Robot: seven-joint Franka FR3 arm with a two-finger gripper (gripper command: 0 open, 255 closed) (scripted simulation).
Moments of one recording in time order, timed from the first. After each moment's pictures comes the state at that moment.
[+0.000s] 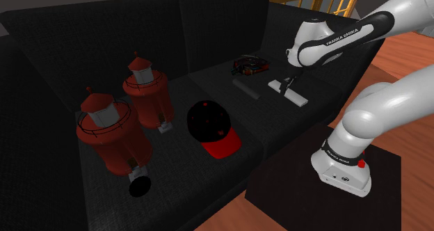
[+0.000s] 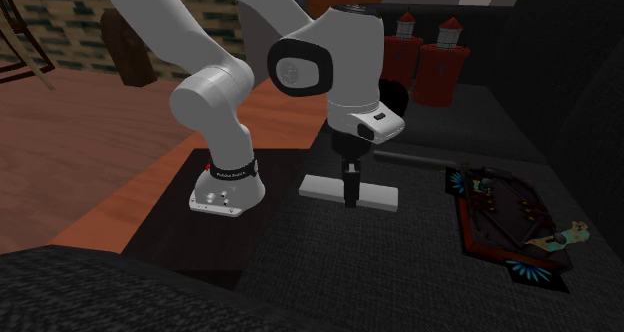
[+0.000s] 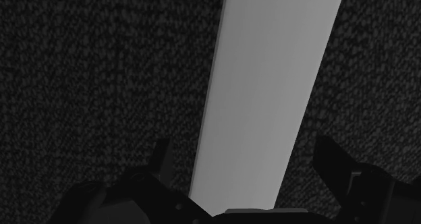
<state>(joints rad) -0.19 -0.56 -0.36 -2.89 -0.27 2.41 -0.20</state>
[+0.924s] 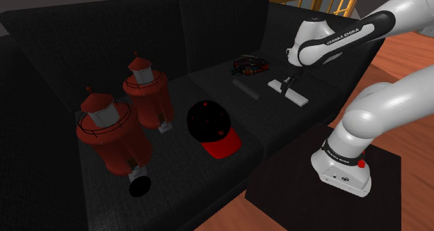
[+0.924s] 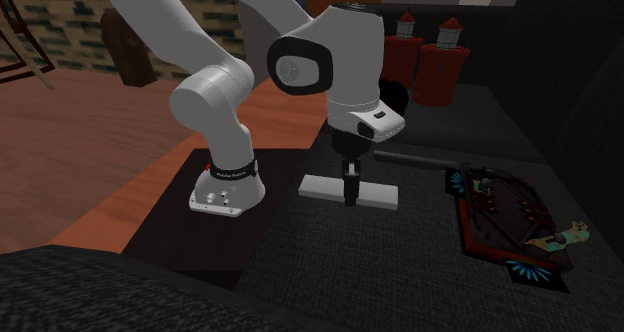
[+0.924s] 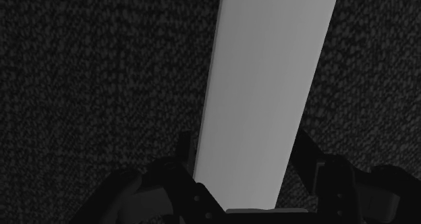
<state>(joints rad) -0.19 -0.57 -0.36 -2.89 -0.27 2.40 -0.20</state>
